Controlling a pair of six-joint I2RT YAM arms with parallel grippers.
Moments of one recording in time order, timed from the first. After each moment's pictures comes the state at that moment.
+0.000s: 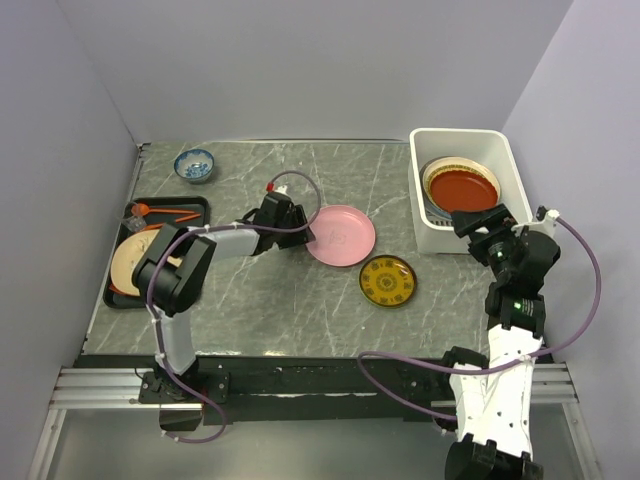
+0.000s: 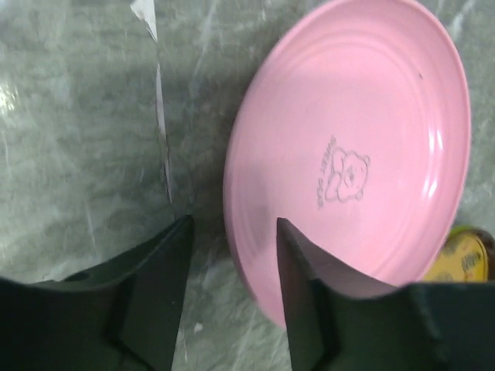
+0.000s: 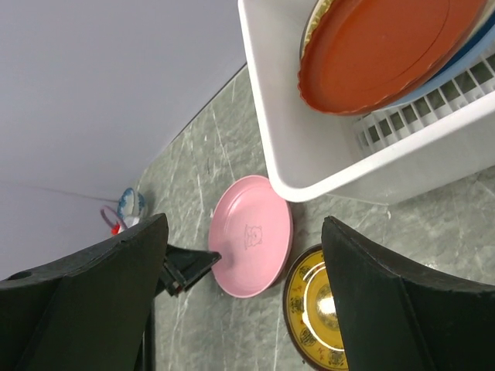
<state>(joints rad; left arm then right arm) -0.53 1.90 1.08 0.09 0.08 -0.69 -0.34 0.64 0.72 -0.33 -0.35 0.76</state>
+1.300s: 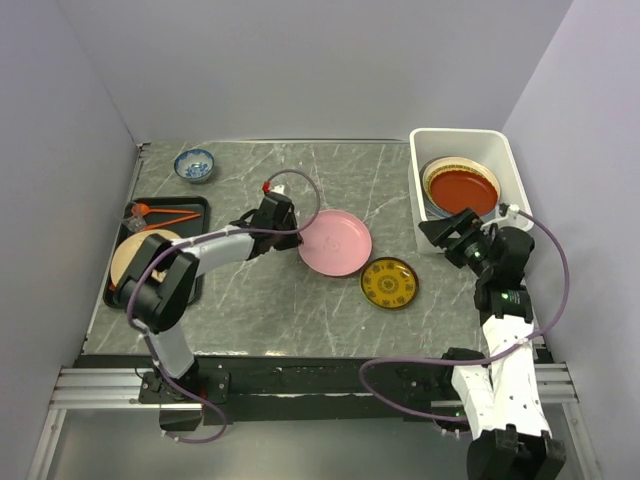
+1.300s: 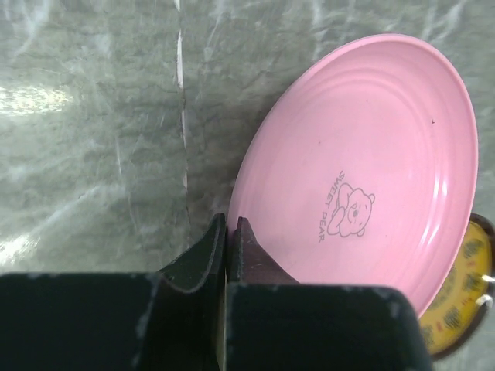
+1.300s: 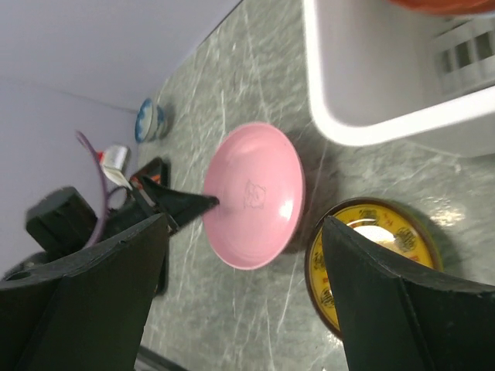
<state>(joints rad) -0.57 1.77 1.05 -0.04 -0.03 -0.69 -0.20 0.71 0.63 -0.24 -0.49 0.76</state>
